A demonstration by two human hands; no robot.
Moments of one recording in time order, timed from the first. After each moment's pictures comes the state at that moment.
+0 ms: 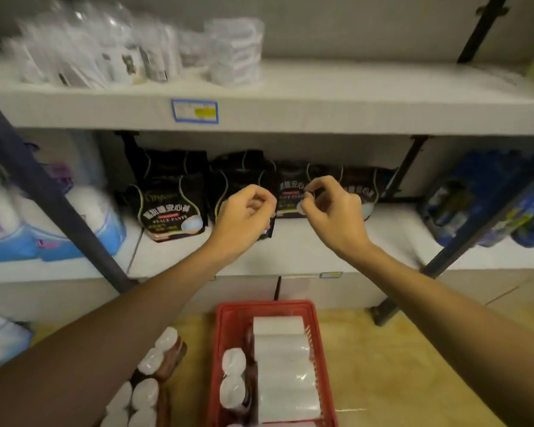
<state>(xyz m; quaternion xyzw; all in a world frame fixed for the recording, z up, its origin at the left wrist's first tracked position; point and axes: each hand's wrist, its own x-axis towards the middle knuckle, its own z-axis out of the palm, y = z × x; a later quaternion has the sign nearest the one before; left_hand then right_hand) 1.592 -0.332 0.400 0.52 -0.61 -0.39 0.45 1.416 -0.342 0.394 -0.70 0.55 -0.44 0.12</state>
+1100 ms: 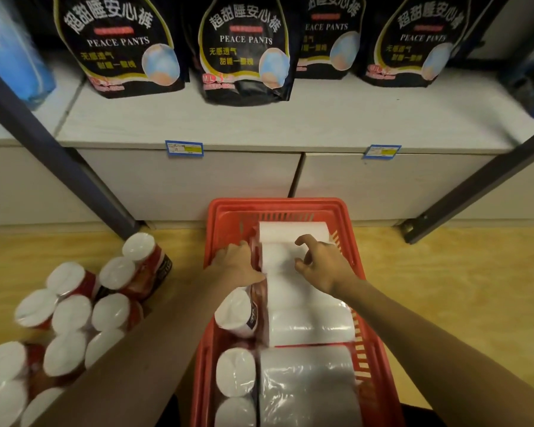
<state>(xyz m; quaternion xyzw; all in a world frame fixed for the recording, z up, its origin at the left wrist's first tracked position) 1.621 -0.278 -0.041 0.68 -0.67 -0.29 -0.11 1.426 -0.264 -0.045 -0.71 0.65 -0.07 0.27</state>
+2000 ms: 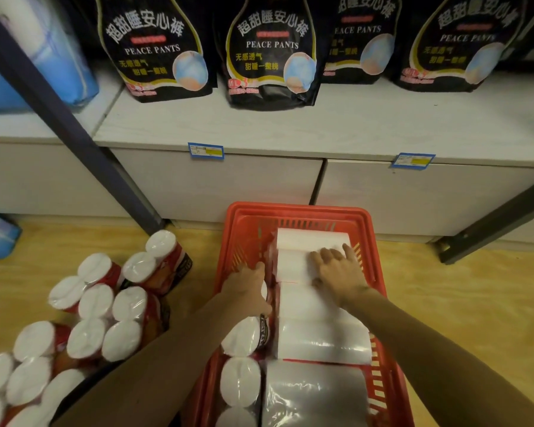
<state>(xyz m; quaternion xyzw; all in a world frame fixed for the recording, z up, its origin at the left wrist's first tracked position) 1.614 -0.244 -0.052 0.68 -0.66 -0.29 -0.14 1.417 -0.284 -0.082 -0.83 0.53 0.17 0.04</state>
